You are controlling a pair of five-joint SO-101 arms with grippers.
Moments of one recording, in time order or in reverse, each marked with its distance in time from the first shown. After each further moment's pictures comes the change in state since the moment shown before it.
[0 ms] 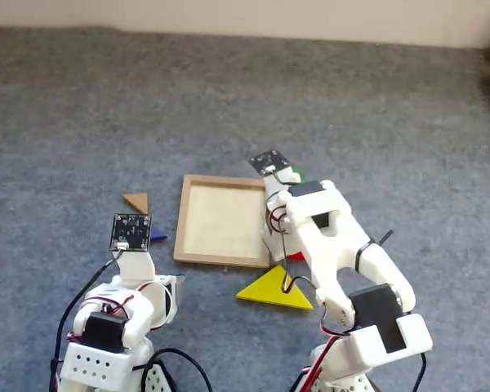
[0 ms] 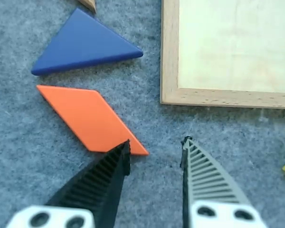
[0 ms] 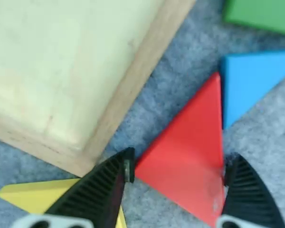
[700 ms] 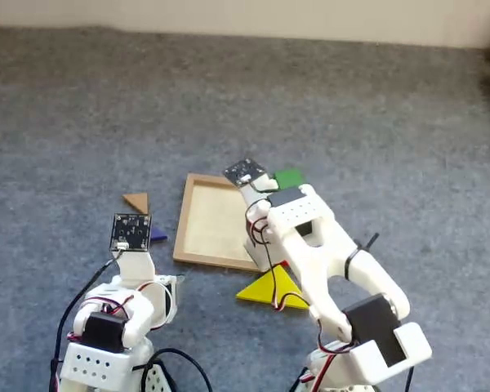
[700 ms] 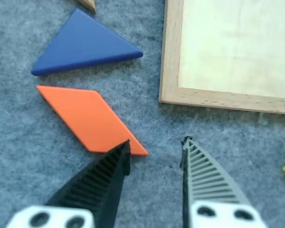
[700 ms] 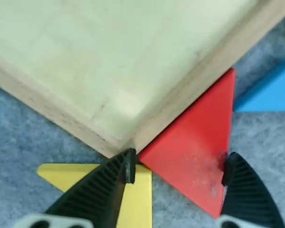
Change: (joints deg) left arm 0.0 0.0 0.0 0.0 0.0; right arm -8.3 -2.0 0.3 3.6 0.0
